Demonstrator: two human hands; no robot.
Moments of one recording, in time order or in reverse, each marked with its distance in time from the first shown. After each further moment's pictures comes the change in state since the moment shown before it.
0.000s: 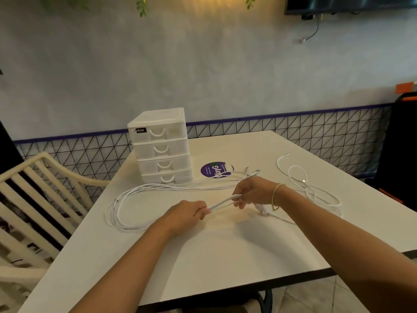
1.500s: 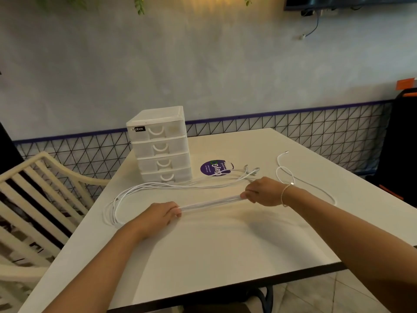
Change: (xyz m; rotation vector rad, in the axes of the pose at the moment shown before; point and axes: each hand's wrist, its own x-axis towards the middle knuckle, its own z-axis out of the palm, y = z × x) left_hand -0.017 -0.056 -0.014 -0.097 0.039 -0.063; right_hand -0.017 0.002 -0.006 -0.544 0.015 -0.040
